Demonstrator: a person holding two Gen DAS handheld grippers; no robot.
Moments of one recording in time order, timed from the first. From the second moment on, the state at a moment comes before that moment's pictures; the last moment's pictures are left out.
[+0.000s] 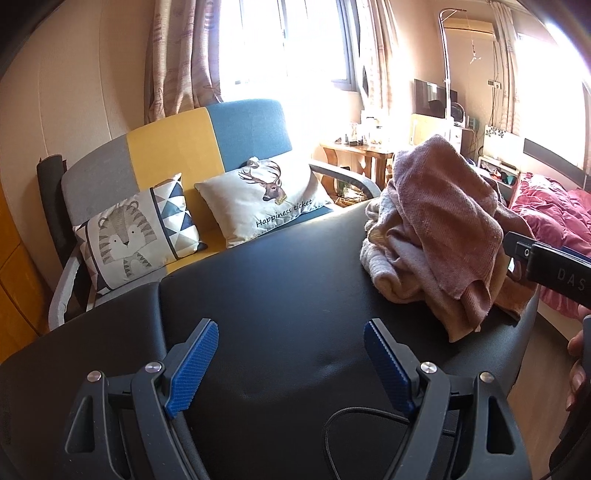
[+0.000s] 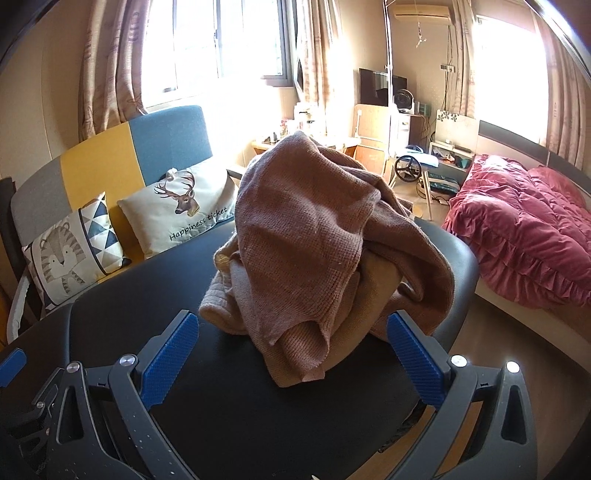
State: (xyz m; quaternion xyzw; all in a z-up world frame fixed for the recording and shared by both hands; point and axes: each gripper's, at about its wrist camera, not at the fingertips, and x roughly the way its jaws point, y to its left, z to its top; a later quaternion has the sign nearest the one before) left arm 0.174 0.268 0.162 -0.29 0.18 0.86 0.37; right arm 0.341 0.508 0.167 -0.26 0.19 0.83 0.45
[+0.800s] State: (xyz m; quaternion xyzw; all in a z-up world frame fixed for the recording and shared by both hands) left arm 0.169 0.296 0.140 -0.33 0.20 0.84 0.37; right arm 0.337 0.532 0.147 -0.29 0.20 0.83 0.44
